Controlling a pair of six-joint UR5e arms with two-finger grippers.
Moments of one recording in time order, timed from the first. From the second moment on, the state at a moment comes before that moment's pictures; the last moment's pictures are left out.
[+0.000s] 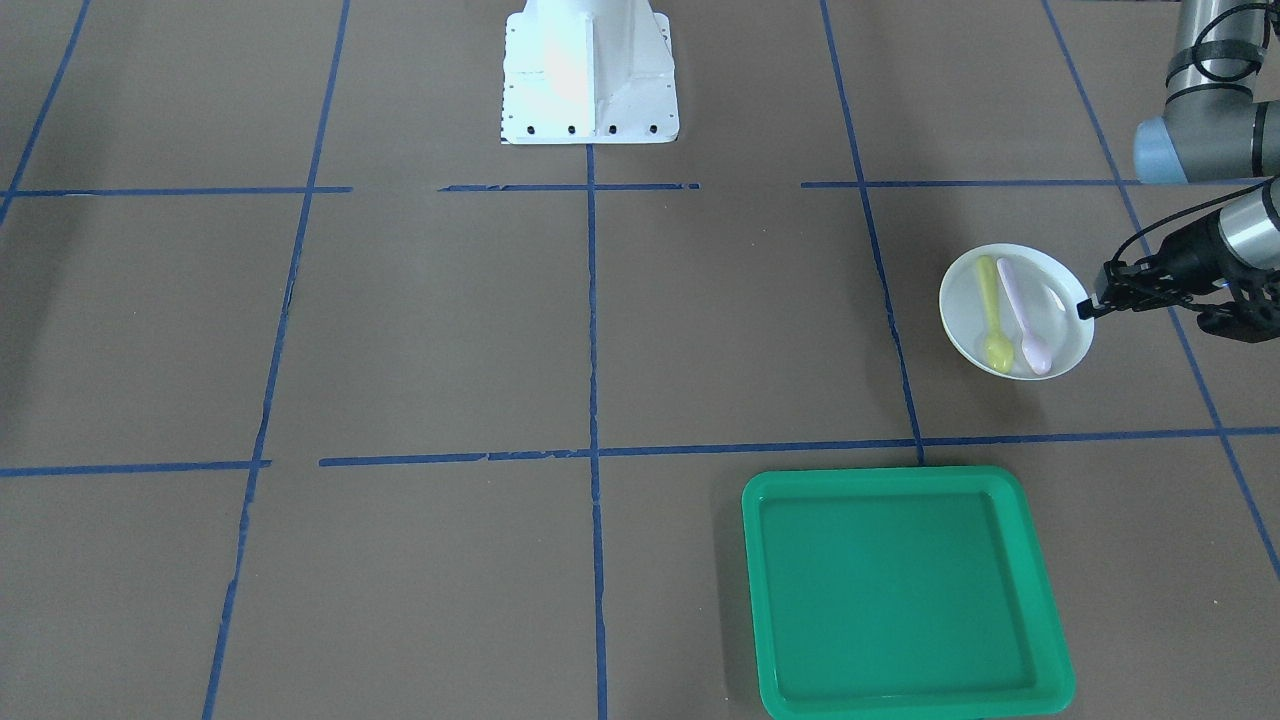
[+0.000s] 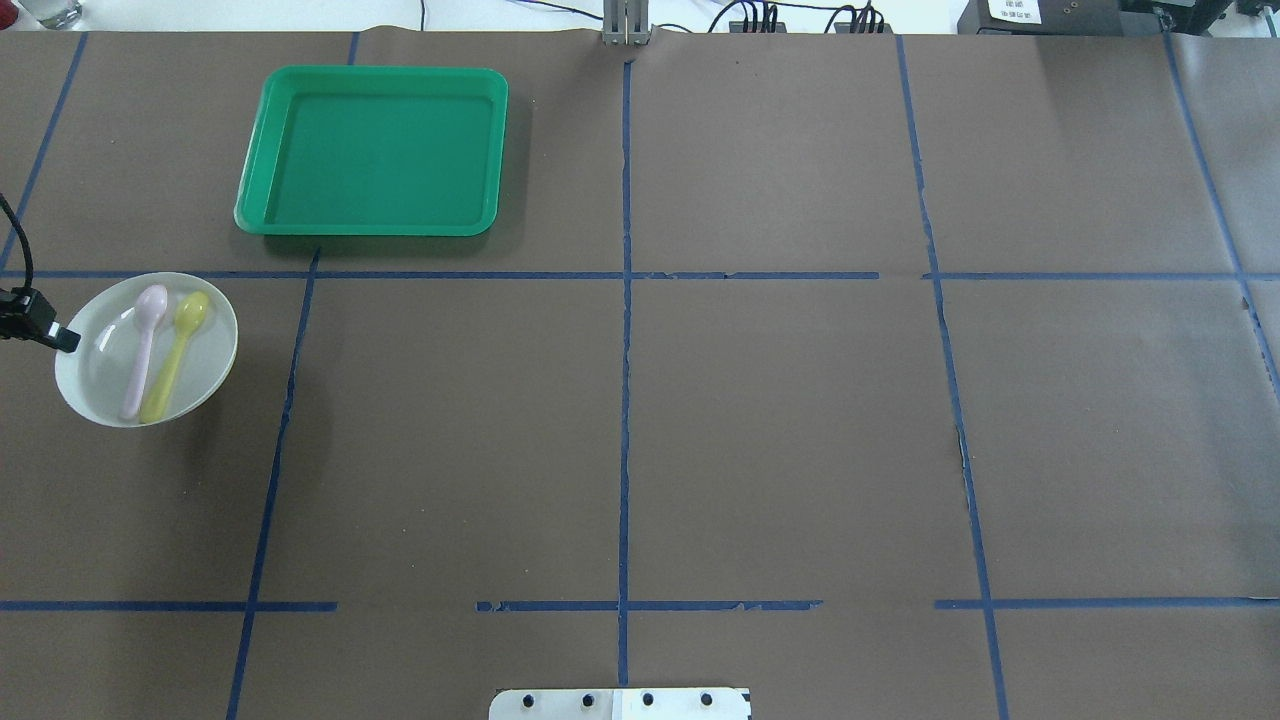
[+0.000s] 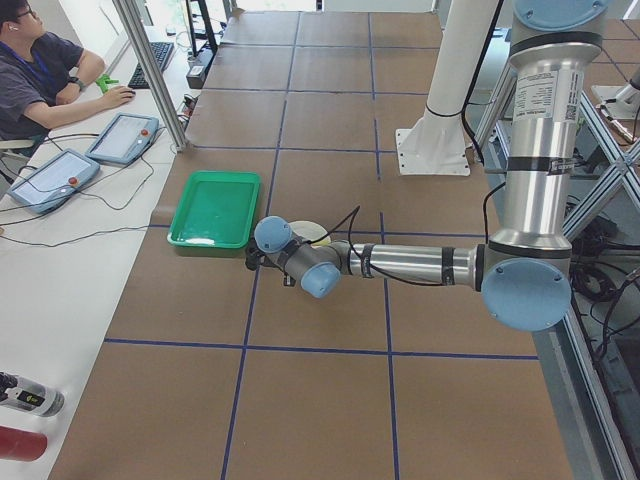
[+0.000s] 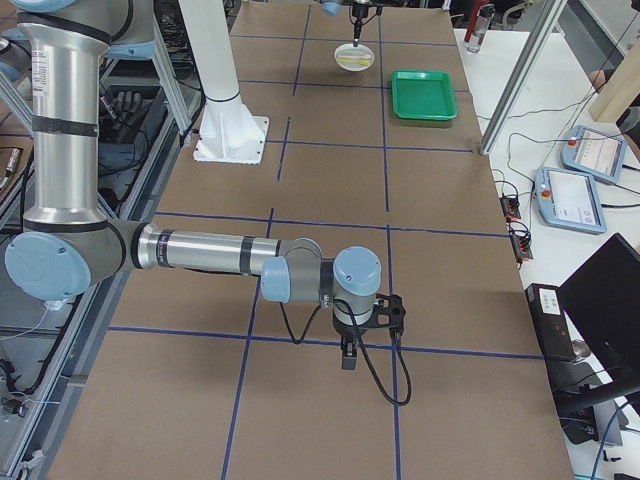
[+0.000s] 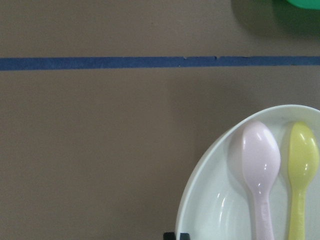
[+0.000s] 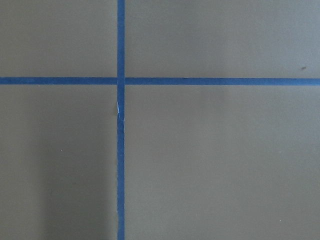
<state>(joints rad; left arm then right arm) -1.19 -1.59 -1.50 -2.20 -2.60 -0.62 1.58 -1.65 1.61 -1.51 2.28 0.03</state>
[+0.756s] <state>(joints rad) -1.21 -1.85 -1.39 -2.12 -2.62 -0.87 1.58 -1.65 1.61 -1.51 2.28 0.03</state>
